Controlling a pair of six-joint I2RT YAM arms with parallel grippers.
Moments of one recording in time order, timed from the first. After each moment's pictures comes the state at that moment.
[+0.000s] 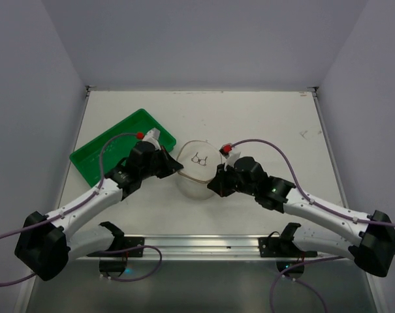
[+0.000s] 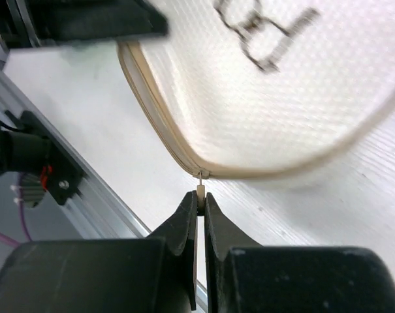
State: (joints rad) left arm -0.61 1.10 0.65 -0.11 0.10 -0.91; right arm 0.91 1.08 0.70 -0.14 -0.06 0.56
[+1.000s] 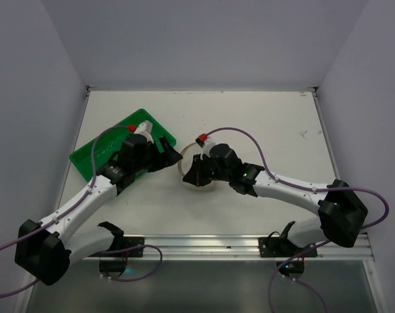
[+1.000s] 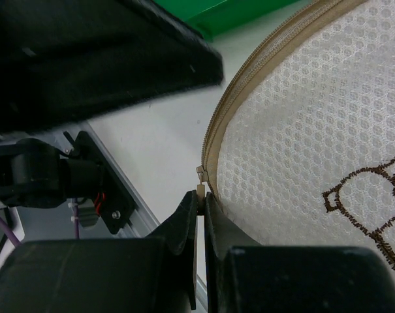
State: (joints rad) left arm -0.47 1.06 0.77 -0.27 0.11 -0.77; right arm 0.92 1.40 0.87 0.03 -0.18 0.63
